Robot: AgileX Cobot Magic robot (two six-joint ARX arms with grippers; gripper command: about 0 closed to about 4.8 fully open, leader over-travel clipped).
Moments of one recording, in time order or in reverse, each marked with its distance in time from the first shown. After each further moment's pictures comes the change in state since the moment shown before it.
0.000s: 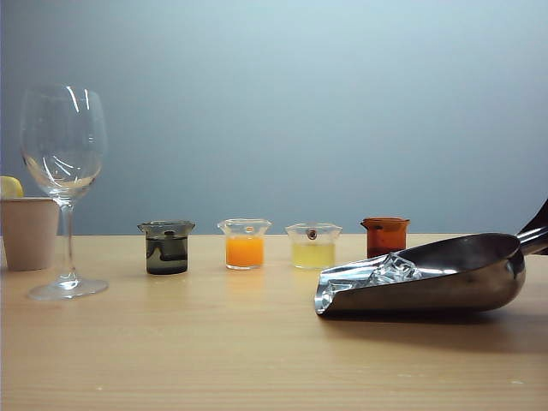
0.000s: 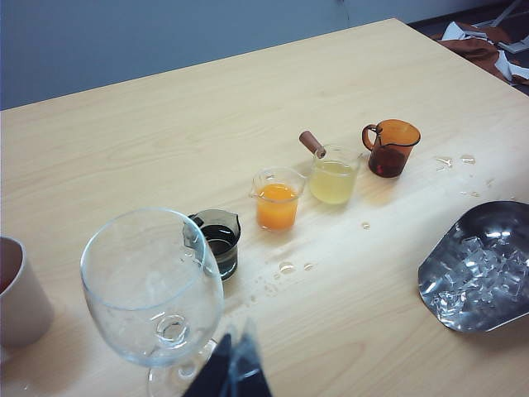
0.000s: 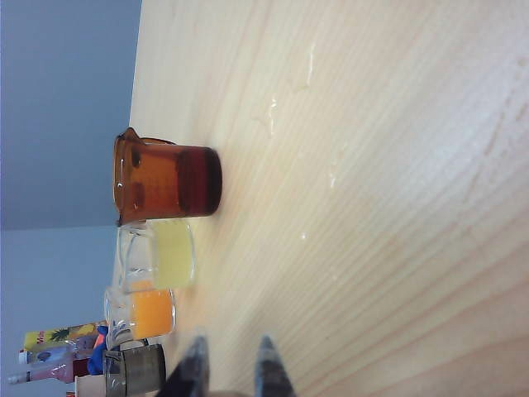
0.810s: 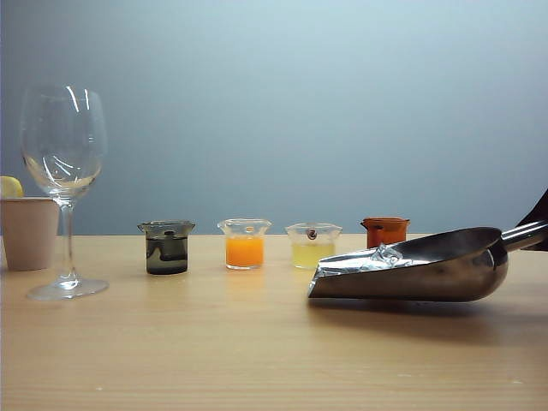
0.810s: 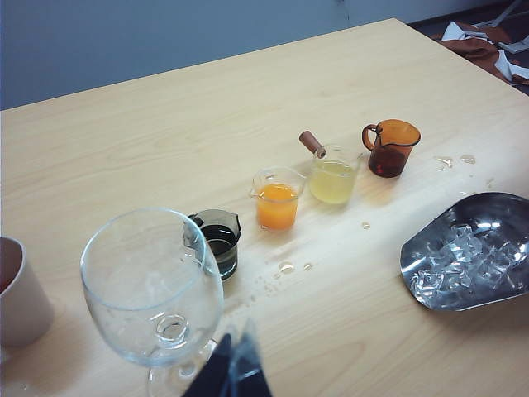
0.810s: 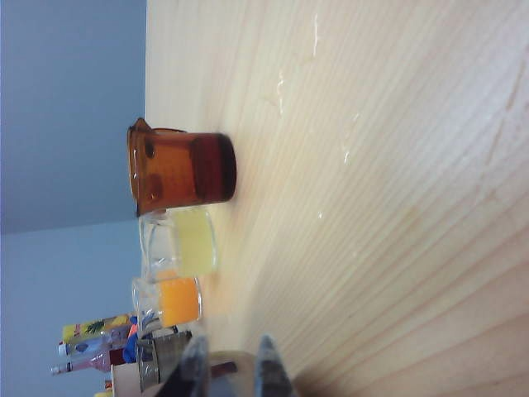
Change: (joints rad) left arm 0.000 0.000 0.000 0.000 0.000 0.000; right arm 0.000 0.001 -0.002 0.022 -0.047 0.088
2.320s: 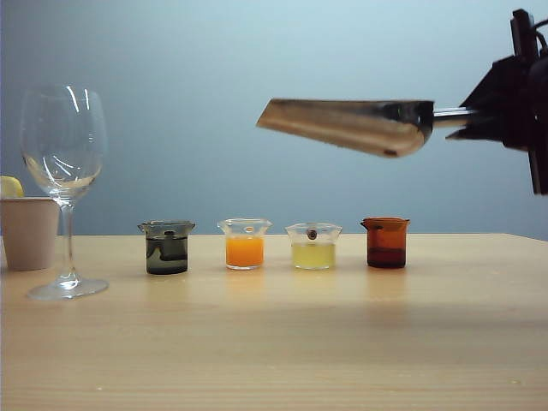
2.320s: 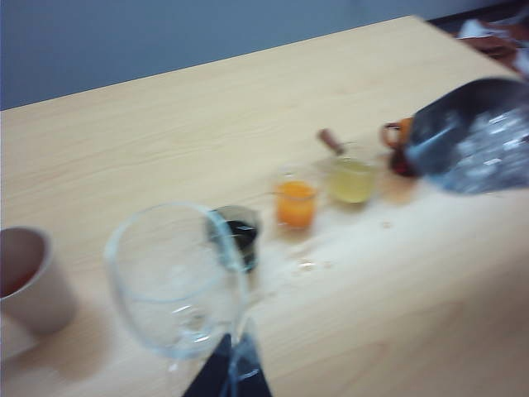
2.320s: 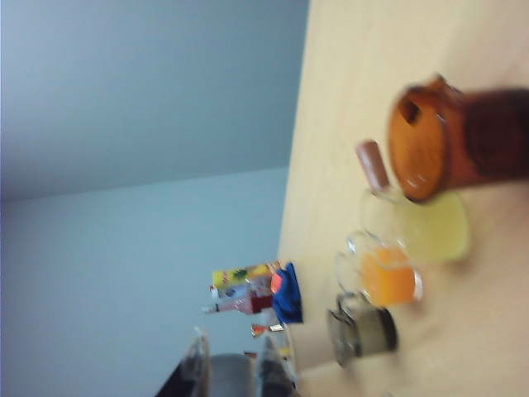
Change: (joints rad) left arm 0.000 0.000 0.000 0.000 -0.053 -0.002; right arm 0.068 0.001 0.315 -0.051 -0.099 0.258
